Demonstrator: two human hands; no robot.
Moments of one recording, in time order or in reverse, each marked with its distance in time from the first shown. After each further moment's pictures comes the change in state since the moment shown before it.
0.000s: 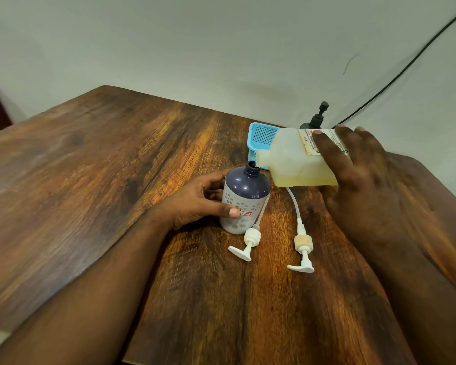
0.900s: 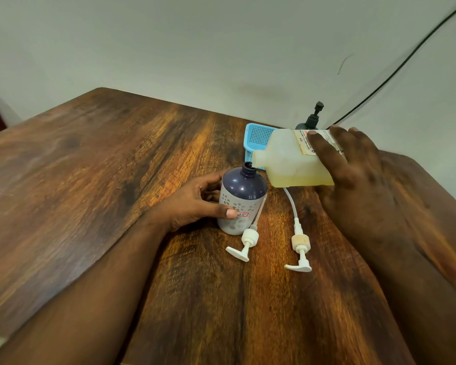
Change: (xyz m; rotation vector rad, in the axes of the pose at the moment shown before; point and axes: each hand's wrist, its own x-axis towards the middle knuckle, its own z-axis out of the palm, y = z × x) left_hand -0.004 0.007 0.003 -0.024 -0.016 0.037; right_hand 0.003 0.005 0.002 -0.035 0.004 -0.016
